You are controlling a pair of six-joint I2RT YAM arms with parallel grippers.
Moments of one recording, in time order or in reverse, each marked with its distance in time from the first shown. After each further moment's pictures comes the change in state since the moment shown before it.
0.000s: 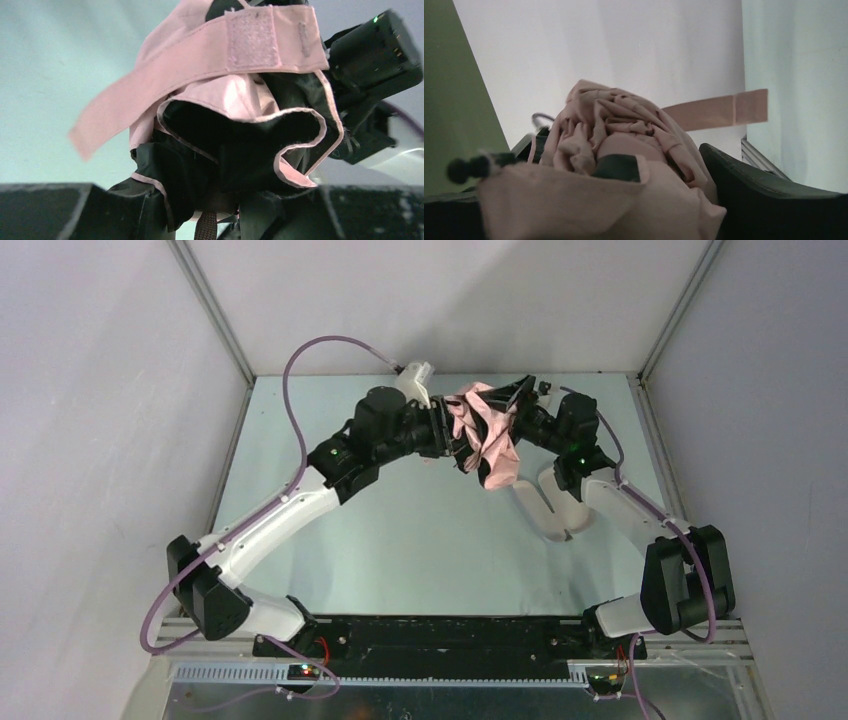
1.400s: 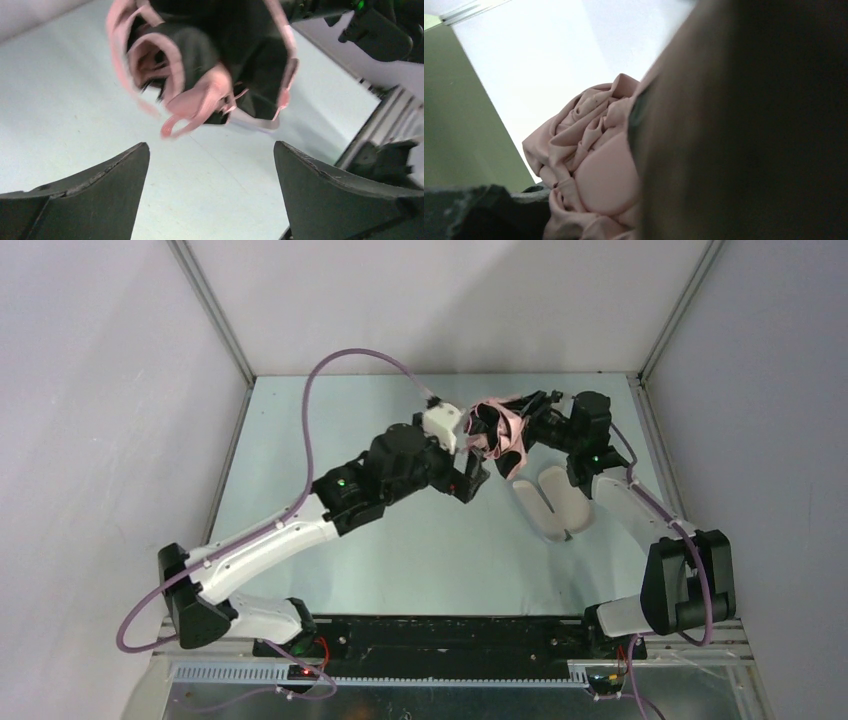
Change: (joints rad) left arm -0.258 -0.068 -0.057 -0.044 -0.317 0.529; right arm -0.082 -0.010 -0.005 -0.171 -0.105 0.065
